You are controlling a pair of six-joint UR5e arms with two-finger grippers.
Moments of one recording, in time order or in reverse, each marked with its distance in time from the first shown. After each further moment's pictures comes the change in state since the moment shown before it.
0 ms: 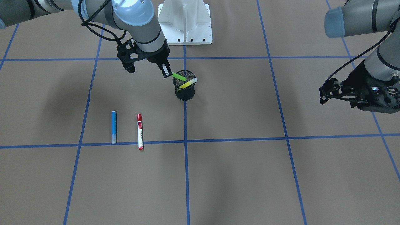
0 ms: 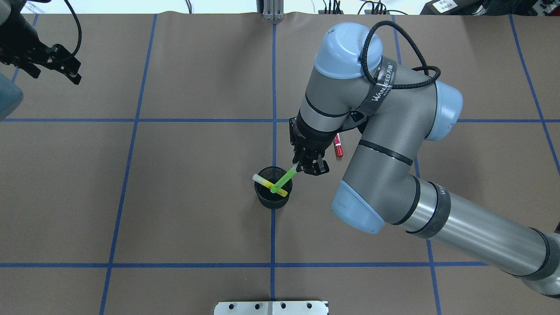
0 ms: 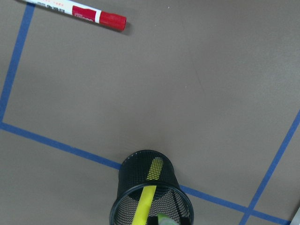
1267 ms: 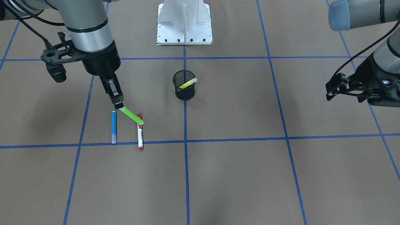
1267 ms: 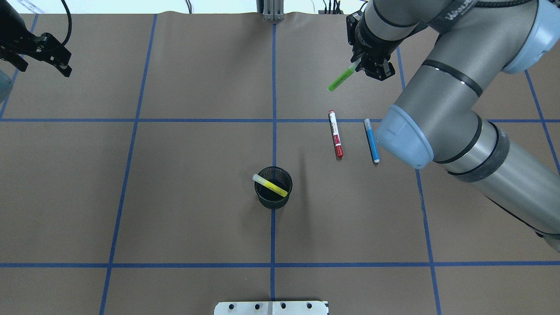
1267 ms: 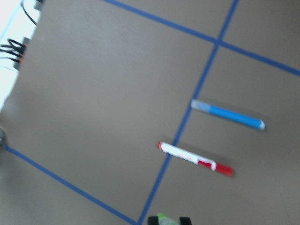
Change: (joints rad) left arm -0.031 -0.027 -0.047 0.116 0.003 0.000; right arm 0.182 0.016 0.048 -0.040 -0.389 -0.292
